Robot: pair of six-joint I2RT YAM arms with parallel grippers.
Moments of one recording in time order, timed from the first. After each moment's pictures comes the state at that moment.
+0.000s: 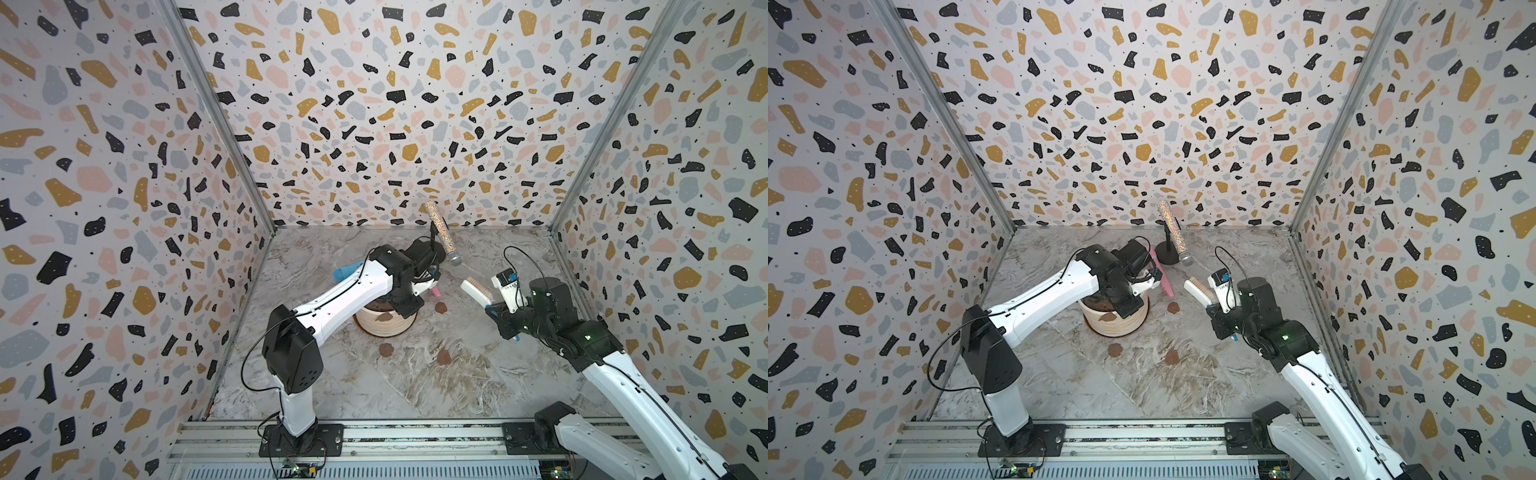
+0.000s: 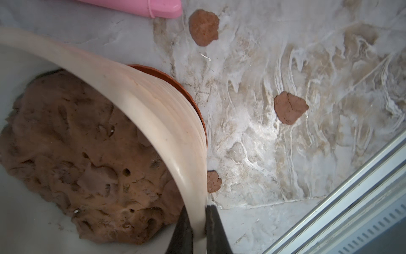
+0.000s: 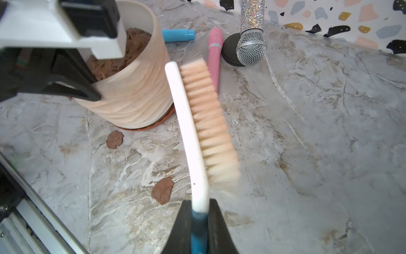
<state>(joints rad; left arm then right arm) -0.77 1.84 1.77 -1.26 -0.03 0.10 0.43 0.88 0.90 -0.73 -0.22 -0.08</state>
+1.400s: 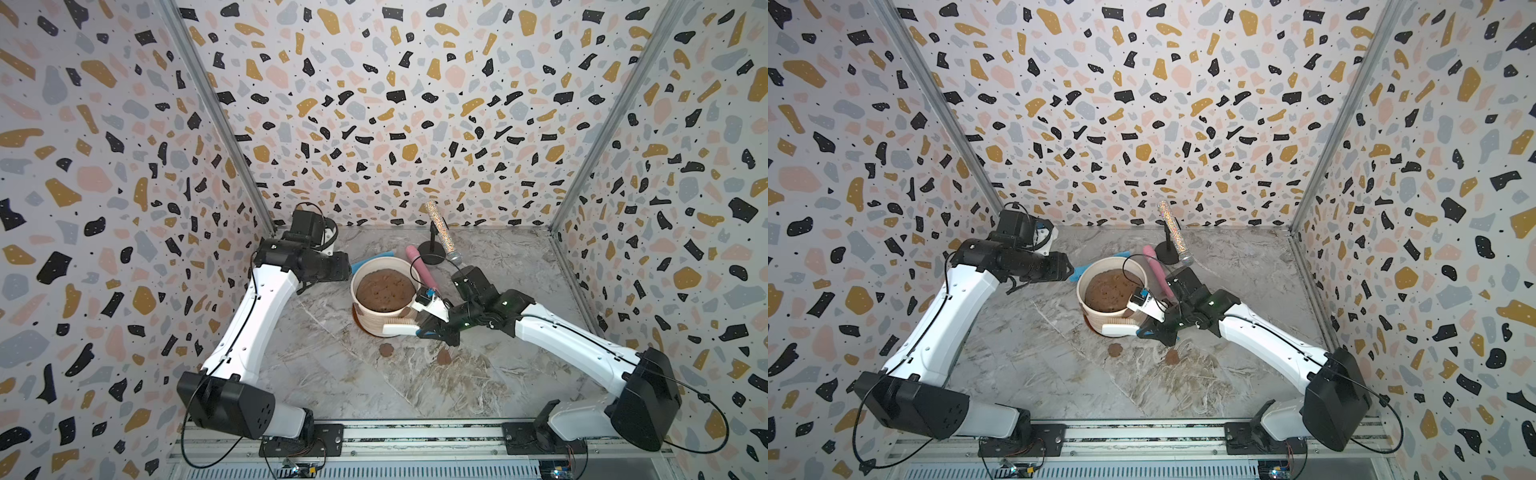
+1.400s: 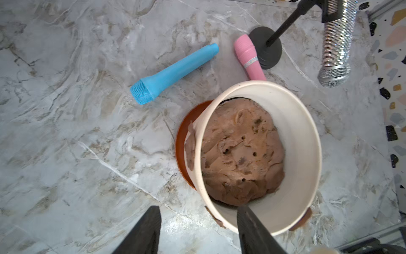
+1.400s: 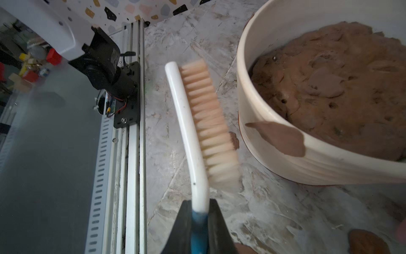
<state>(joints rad) -0.18 1.41 1.53 -1.11 0.17 -0.17 0.72 1.40 1.09 -0.56 -0.68 -0.30</state>
